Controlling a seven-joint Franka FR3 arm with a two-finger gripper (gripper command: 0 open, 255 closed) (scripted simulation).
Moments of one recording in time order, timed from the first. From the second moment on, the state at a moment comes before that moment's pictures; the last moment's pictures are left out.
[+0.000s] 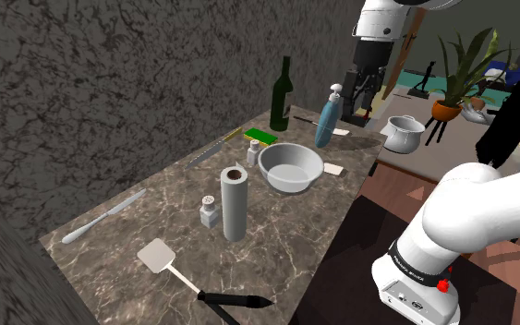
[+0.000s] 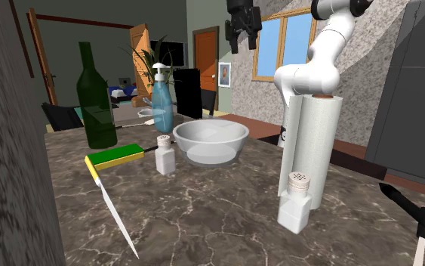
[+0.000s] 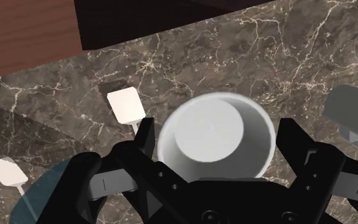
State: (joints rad) arm 0.02 -0.77 -0.07 -2.35 0.03 1.48 -0.01
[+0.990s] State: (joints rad) arm 0.06 -0.30 -0.01 -2.20 0.03 1.76 0.05
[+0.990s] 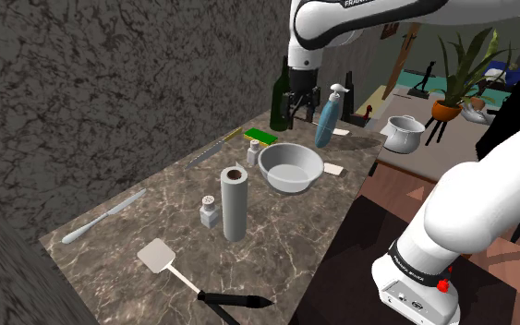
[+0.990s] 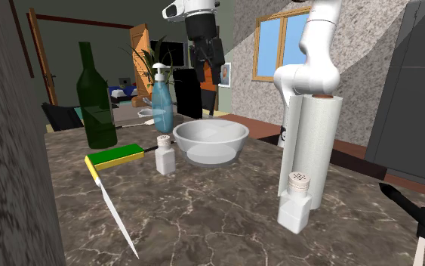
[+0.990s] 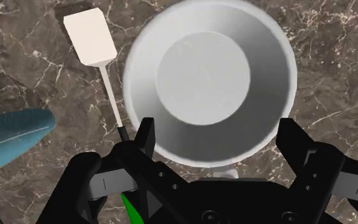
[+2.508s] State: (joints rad) arm 0.10 0.38 0.04 -1.75 -0.03 1.94 0.14
